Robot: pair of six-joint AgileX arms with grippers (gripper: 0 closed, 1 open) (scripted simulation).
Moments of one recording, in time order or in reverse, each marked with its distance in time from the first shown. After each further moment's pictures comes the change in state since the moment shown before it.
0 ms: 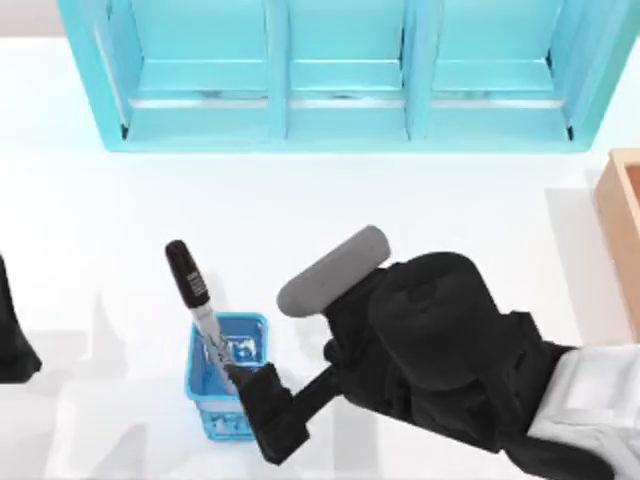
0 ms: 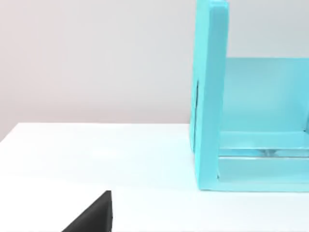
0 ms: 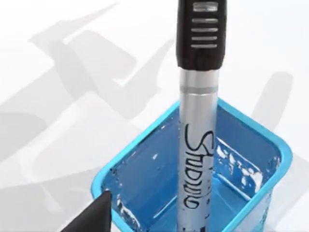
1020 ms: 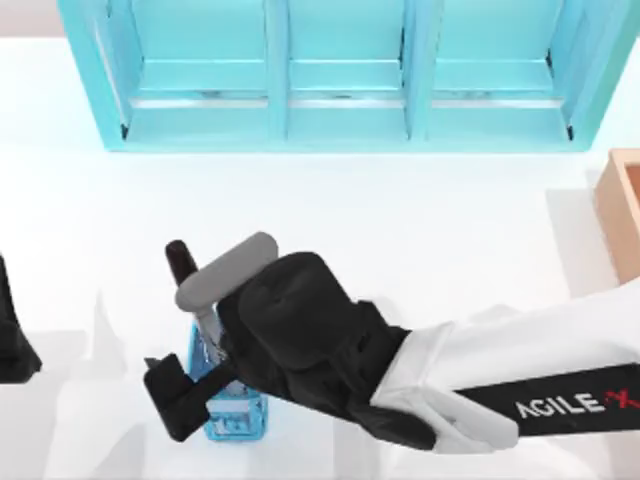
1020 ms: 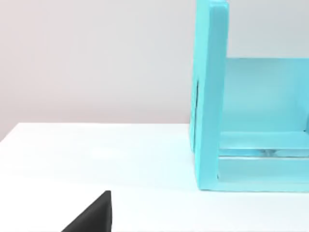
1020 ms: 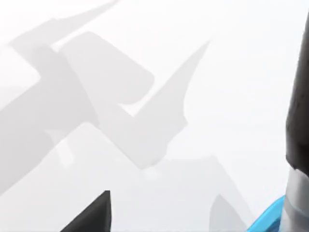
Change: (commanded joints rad) left arm 0.000 0.000 0.000 0.000 0.000 0.000; right arm -0.005 0.429 0.261 0.151 -0.015 -0.005
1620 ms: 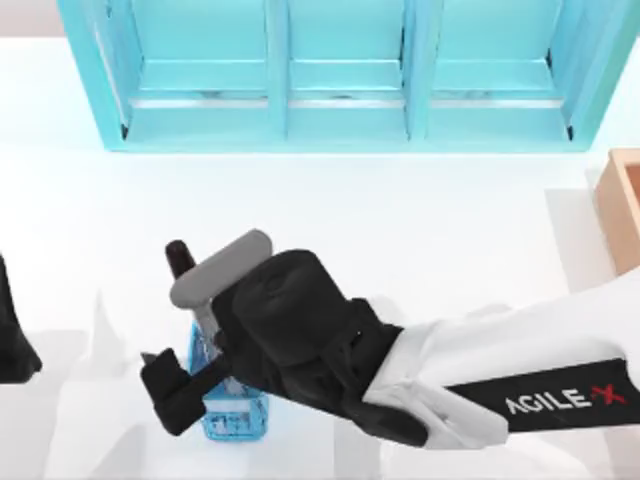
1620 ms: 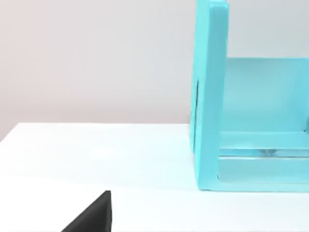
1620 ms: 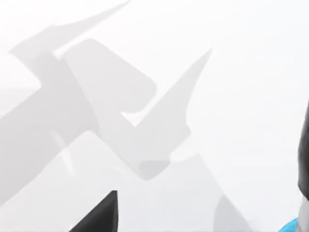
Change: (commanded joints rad) left arm 0.000 0.000 0.000 0.000 0.000 0.000; right arm -0.002 0.022 0.016 0.009 -0.002 -0.001
